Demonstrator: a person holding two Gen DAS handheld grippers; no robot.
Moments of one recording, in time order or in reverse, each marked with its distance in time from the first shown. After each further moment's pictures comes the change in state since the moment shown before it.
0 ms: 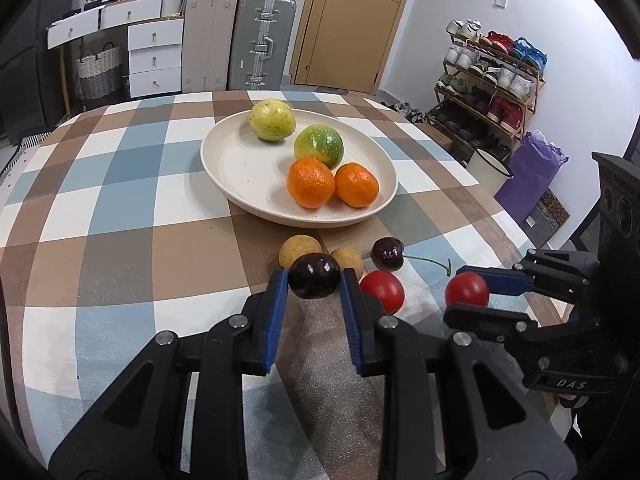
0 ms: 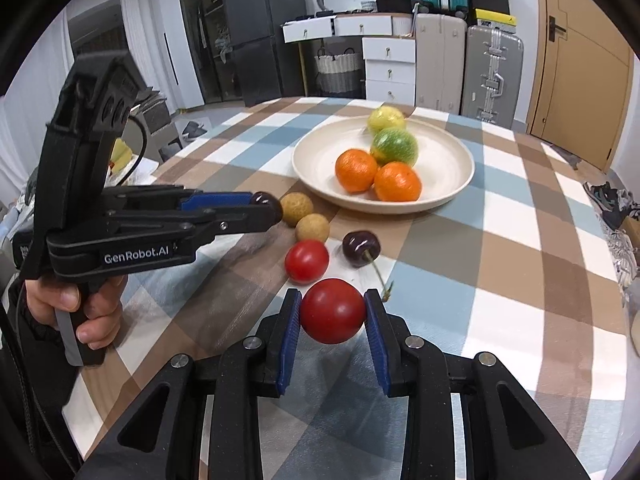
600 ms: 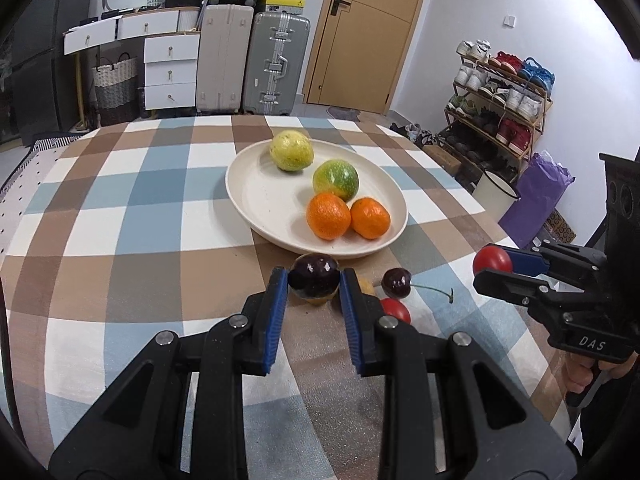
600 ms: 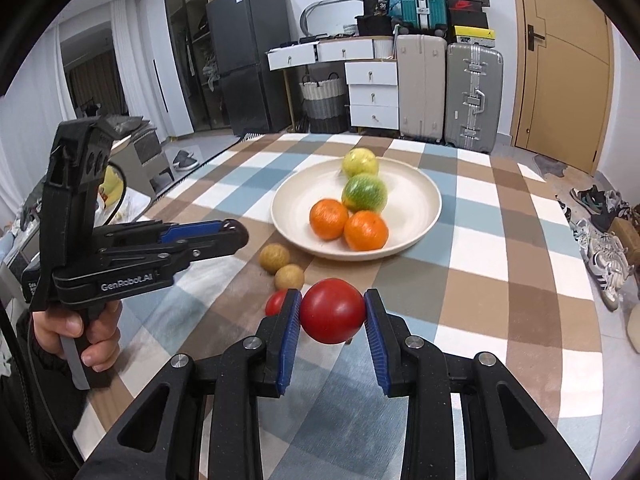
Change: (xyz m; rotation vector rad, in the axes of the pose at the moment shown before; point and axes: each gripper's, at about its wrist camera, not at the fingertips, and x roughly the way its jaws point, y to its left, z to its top) left arm -0.024 0.008 0.012 -0.031 -0.079 0.038; right arm -0.026 -0.019 0.022 0.047 -0.092 -0.028
